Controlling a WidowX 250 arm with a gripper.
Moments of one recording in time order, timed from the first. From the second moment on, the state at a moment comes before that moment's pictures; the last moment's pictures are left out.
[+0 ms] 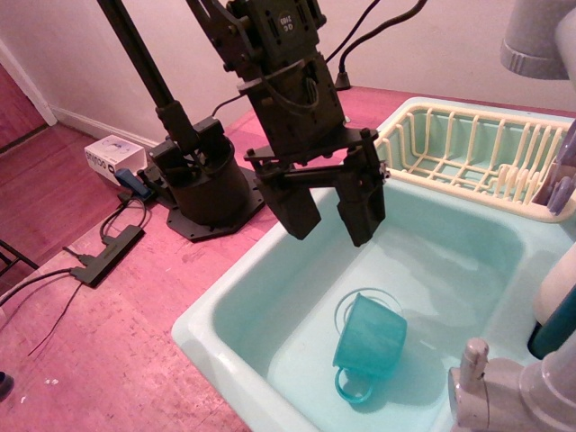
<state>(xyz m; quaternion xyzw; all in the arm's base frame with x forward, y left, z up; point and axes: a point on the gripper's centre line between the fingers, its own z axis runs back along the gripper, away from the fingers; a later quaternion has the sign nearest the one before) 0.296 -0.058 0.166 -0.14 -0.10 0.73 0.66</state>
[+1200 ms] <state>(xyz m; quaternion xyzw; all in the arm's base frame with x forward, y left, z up) 0.336 -0.084 0.116 -0.13 -0.04 0.69 0.71</state>
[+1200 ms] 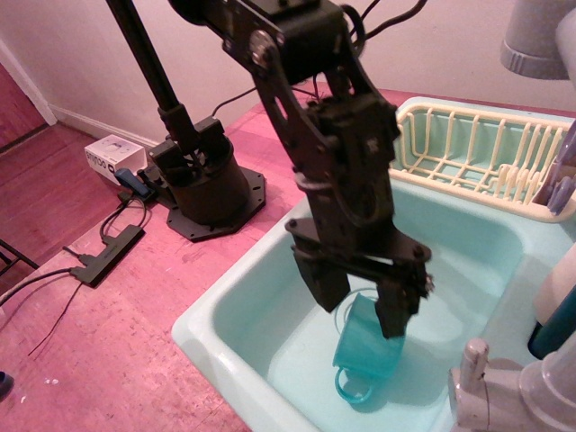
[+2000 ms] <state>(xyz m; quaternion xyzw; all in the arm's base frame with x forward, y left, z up) 0.351 -0.096 0.104 -0.11 0.00 0.66 0.75</state>
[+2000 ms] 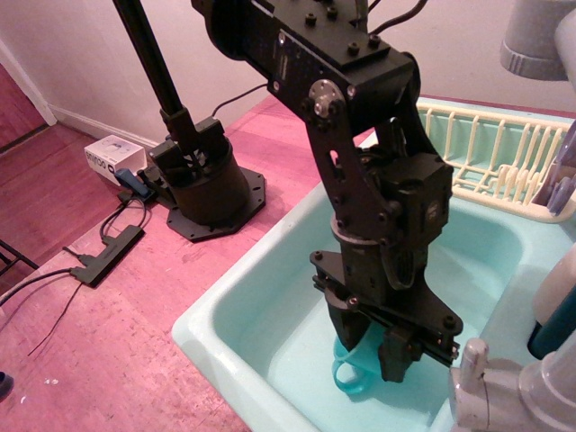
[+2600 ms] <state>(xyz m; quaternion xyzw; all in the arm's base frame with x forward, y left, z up) 0.349 -0.104 0.115 -0.03 0.09 0.63 0.77</state>
